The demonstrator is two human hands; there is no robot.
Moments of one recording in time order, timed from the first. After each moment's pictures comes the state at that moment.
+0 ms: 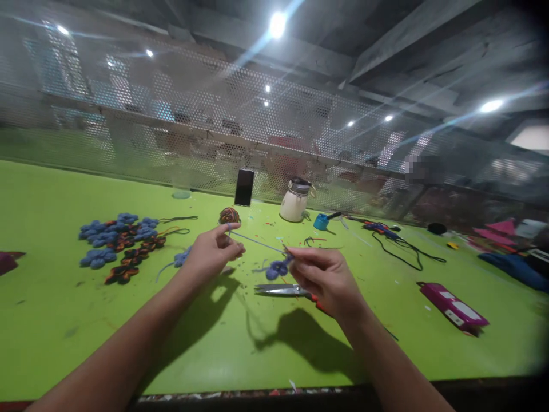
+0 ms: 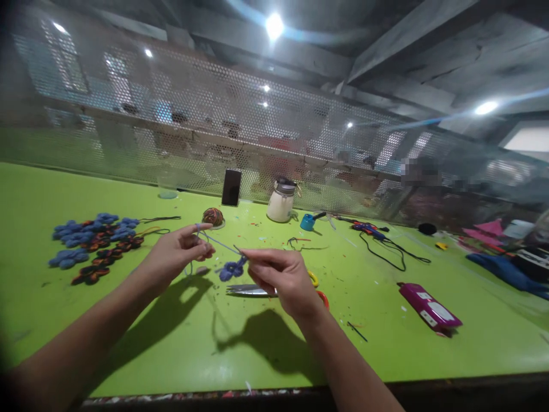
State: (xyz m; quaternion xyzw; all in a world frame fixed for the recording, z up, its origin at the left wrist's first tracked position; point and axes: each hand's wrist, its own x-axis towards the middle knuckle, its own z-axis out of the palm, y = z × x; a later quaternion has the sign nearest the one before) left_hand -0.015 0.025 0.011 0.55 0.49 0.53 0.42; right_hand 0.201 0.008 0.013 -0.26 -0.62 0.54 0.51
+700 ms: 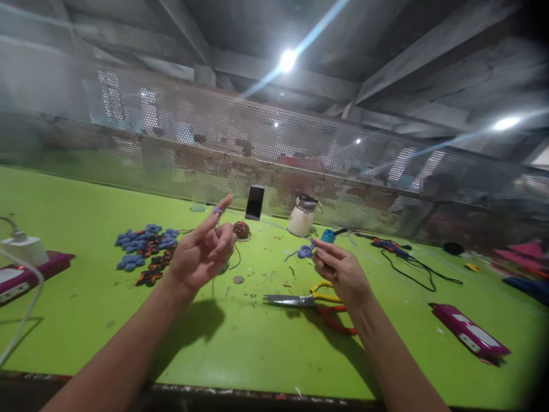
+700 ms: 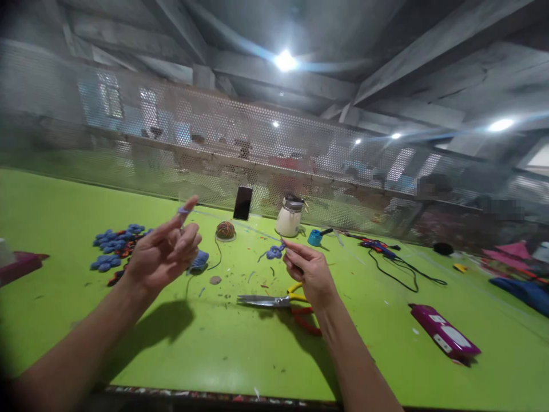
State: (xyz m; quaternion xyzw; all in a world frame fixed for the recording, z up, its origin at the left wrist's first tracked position) left_hand -0.041 0.000 0.046 0.45 0.12 0.64 0.61; right_hand 0.230 0.048 0.019 -0.30 -0.52 0.56 0.57
